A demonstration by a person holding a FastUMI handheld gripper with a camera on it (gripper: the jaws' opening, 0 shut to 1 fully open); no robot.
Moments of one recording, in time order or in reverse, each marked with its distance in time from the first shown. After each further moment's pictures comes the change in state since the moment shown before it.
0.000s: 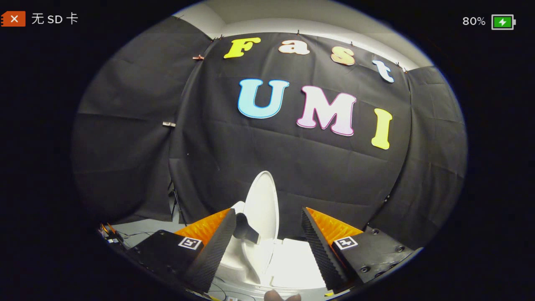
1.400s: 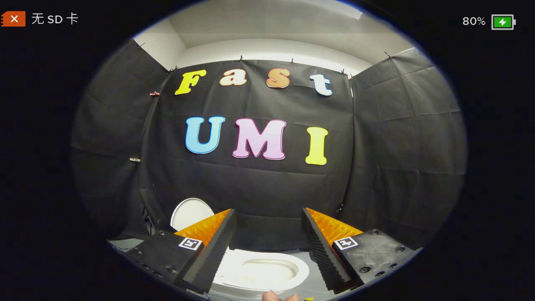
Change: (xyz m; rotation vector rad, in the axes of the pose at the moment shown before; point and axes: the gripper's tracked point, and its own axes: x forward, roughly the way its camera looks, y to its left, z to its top) arm -0.140 -0.242 0.063 0.099 -0.176 -0.222
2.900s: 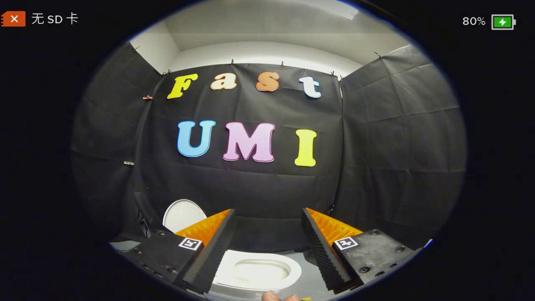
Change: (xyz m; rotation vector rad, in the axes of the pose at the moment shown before) arm -0.016 -0.027 -0.002 0.012 -0.015 -0.038
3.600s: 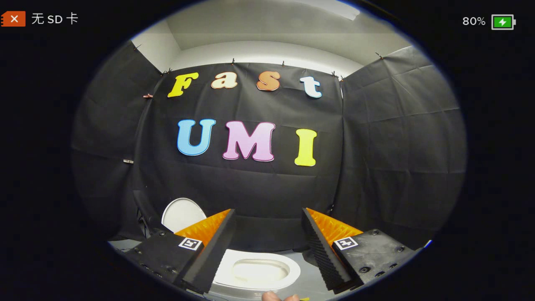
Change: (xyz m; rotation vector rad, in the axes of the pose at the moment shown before) arm 0.001 0.000 -0.004 -0.010 0.002 -0.003
